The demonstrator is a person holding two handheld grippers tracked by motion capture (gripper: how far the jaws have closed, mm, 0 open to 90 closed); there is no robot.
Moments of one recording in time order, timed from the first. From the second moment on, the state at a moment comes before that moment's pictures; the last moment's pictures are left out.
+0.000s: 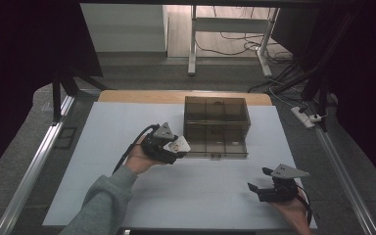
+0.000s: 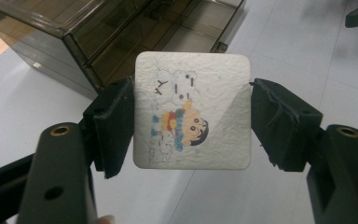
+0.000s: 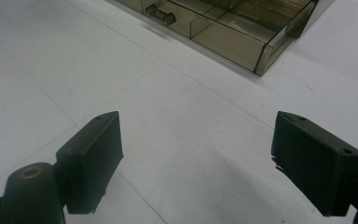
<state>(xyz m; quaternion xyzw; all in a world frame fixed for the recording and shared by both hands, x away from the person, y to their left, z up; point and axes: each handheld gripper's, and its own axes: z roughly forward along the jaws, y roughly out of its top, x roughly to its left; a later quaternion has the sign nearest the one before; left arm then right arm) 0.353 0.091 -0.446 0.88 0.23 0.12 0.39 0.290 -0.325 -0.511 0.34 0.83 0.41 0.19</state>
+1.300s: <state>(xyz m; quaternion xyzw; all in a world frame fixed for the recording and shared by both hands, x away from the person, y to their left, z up) 0.370 0.045 -0.450 0.89 0.22 0.09 0.39 0.290 -0.324 -0.511 0.33 0.83 0.41 0.18</state>
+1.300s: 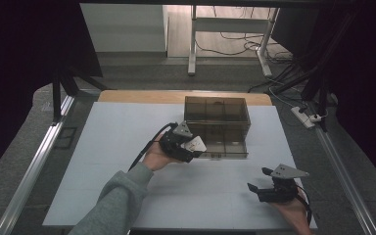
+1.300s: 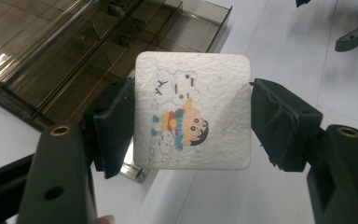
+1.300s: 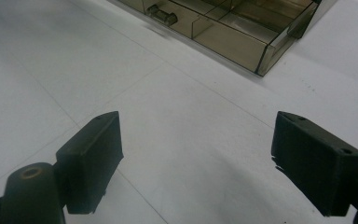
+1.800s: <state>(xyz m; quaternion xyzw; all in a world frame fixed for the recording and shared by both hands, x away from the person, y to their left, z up) 0.379 0.026 -0.454 0.89 0.21 0.09 0.39 0.290 -0.325 -0.511 0.33 0.83 0.41 0.18</state>
